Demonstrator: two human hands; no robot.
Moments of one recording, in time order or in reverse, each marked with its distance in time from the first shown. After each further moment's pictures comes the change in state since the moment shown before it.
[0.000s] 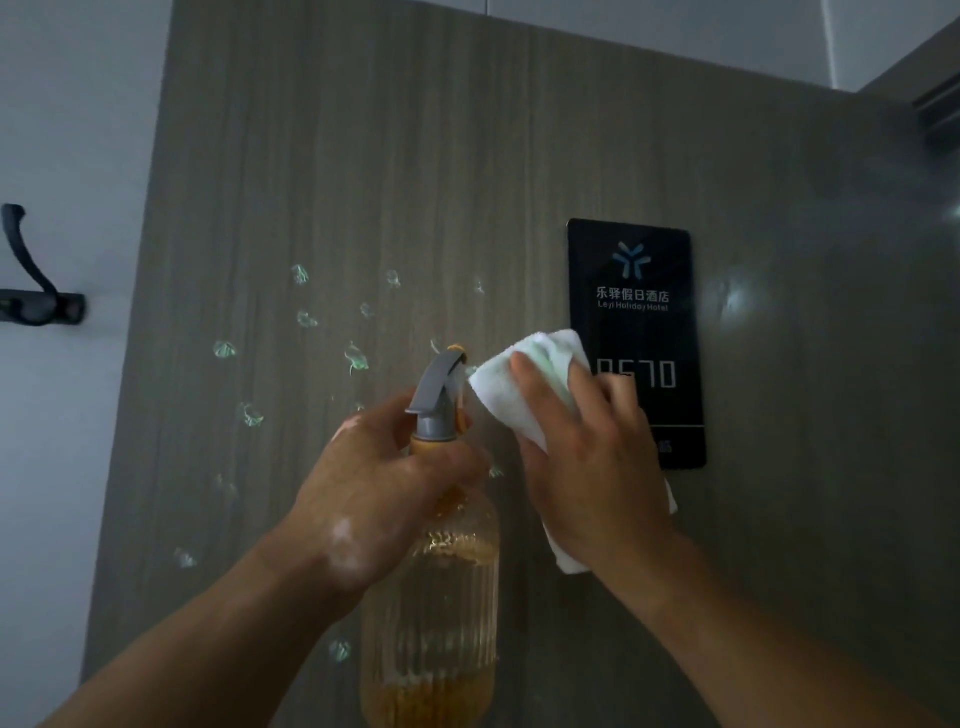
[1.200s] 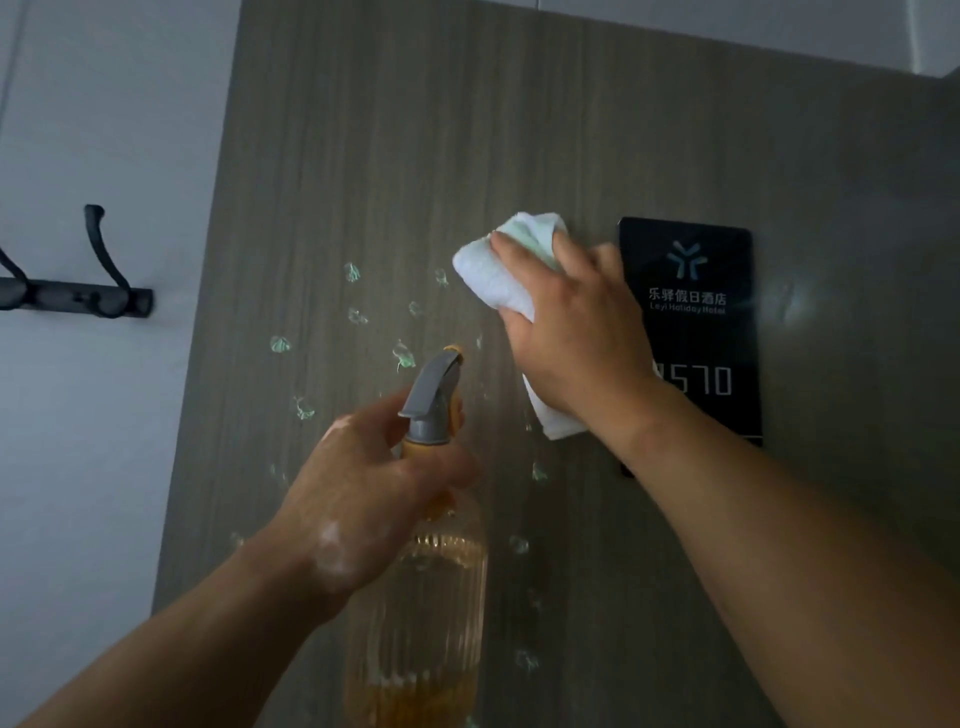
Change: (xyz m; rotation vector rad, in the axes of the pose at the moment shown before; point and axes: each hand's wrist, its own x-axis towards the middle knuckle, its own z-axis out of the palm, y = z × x) left_hand -0.008 -0.005 -0.028 0.074 0.089 -0.052; right_hand 0.114 -0.025 0.013 0.044 0.055 -0.069
